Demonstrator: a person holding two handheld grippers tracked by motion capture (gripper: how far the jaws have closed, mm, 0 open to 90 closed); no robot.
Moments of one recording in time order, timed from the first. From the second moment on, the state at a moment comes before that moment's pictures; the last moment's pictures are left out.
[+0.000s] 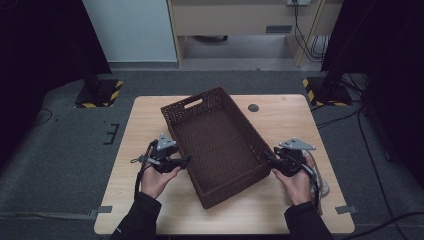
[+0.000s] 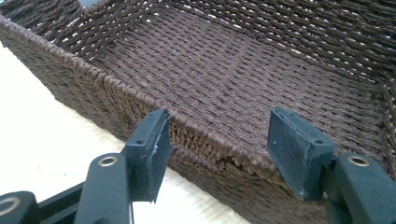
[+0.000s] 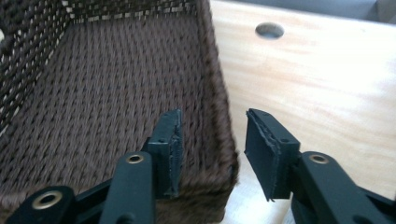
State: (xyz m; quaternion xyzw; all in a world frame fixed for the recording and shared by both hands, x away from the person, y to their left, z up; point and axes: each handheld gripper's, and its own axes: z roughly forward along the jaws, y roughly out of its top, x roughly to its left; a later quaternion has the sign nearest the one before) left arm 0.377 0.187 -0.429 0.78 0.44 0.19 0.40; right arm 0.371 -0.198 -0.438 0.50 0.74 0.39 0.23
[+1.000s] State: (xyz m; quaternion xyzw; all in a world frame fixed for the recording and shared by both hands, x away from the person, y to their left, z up) left arm 0.403 0.247 -0.411 0.74 0.48 0.22 0.41; right arm 0.405 -0.219 -0.444 0.50 0.73 0.39 0.25
